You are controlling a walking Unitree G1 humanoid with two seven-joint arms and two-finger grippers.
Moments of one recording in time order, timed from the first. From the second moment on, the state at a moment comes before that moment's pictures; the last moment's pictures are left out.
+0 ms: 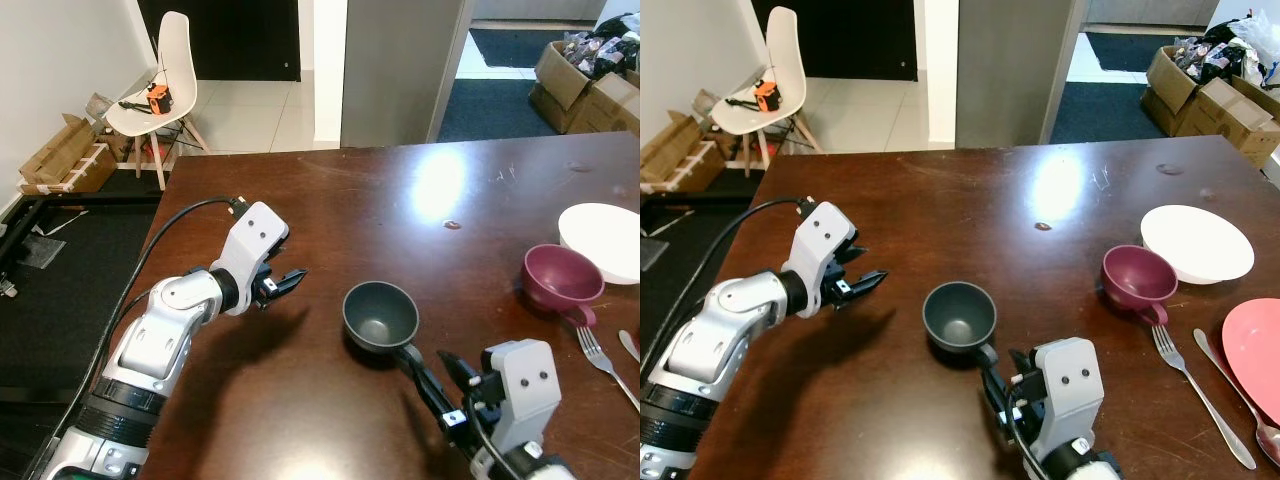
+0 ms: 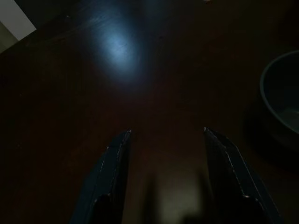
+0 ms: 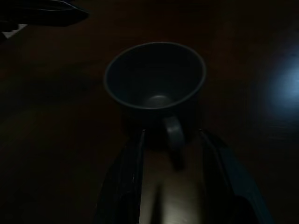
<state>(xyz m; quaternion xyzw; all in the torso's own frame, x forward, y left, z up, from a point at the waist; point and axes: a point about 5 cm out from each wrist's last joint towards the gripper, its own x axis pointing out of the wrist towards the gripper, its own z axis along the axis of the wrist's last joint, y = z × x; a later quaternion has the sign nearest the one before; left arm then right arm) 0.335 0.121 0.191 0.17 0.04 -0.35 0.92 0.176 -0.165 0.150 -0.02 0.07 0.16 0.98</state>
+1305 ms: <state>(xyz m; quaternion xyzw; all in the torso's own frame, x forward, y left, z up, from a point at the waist) 0.338 0.119 0.192 0.17 0.03 -0.34 0.92 0.192 -0.181 0.141 -0.03 0.12 0.24 0.96</state>
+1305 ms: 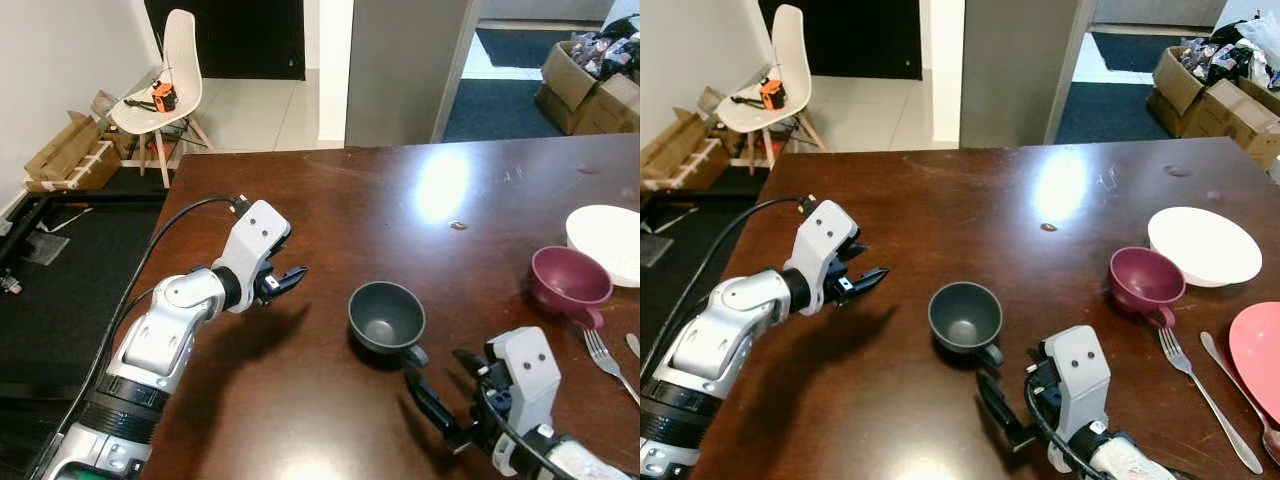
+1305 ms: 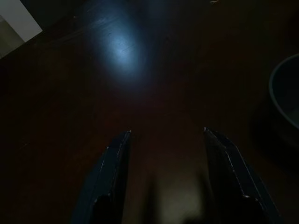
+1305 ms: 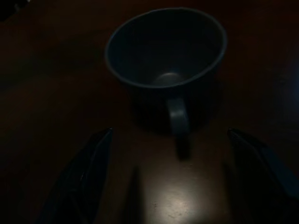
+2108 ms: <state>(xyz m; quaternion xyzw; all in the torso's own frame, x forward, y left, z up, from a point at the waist) 0.338 0.119 0.192 0.17 0.03 -0.34 0.93 0.226 -0.182 0.135 -0.05 0.11 0.29 0.95</state>
